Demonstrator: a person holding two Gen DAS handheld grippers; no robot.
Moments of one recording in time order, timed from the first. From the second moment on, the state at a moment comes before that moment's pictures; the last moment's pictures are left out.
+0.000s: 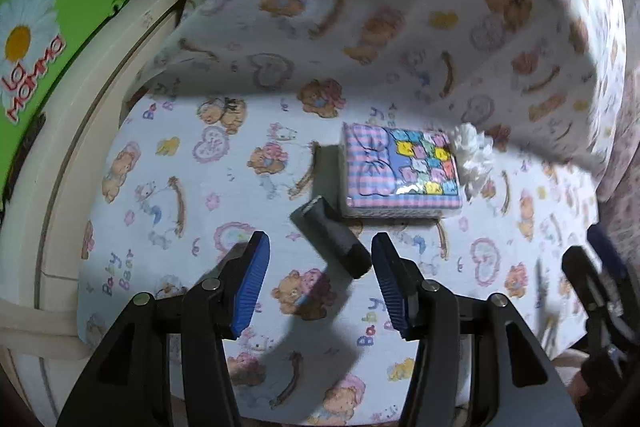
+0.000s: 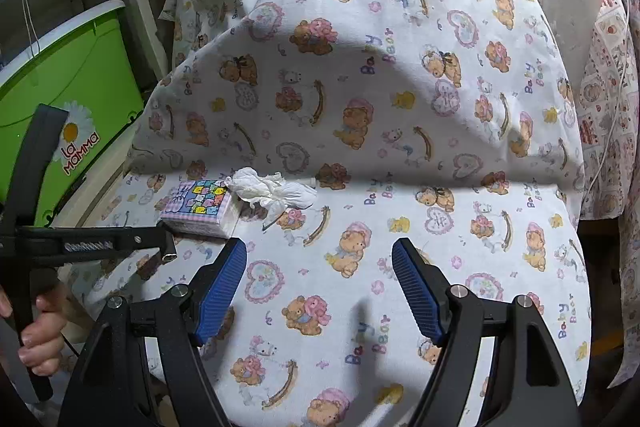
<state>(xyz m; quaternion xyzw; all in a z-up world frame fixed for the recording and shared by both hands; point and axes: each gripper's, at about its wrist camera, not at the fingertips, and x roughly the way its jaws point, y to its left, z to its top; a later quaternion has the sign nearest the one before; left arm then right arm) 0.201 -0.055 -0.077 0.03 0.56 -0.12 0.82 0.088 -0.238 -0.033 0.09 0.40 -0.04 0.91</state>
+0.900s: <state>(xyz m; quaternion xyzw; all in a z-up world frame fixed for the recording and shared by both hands) 0.196 -0.017 -0.027 0.02 0.47 -0.08 0.88 0.100 -0.248 -0.014 0.13 0.40 0.01 0.91</state>
